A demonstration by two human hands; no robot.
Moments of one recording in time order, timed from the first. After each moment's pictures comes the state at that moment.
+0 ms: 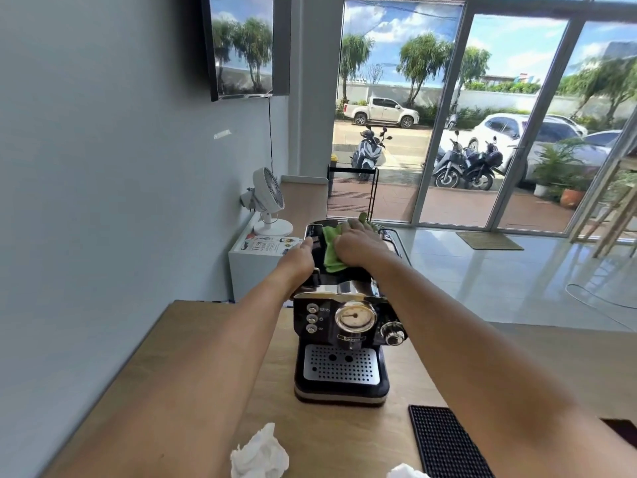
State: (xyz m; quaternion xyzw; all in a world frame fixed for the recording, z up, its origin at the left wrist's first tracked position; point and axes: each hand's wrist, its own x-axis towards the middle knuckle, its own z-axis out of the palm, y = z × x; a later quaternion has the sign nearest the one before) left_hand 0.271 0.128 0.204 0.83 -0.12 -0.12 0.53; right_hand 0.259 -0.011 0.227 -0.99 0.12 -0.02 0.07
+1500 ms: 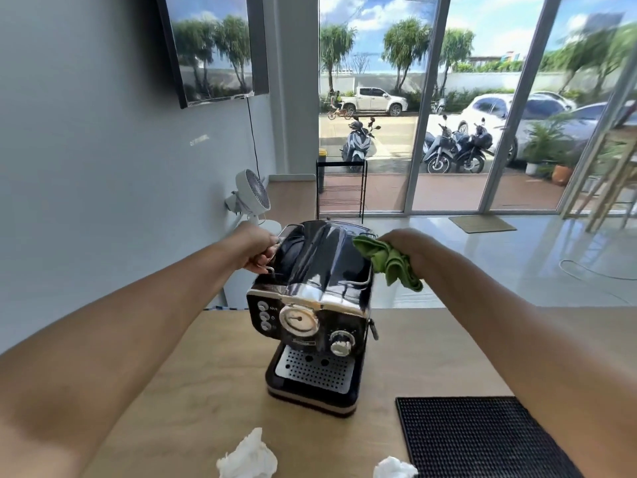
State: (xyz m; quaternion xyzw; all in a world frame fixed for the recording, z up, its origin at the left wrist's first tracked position) left_hand 0.301 0.143 0.255 0.86 -0.07 -0.20 0.47; right_hand 0.176 -0.102 0.252 -0.73 0.29 -0.01 0.62
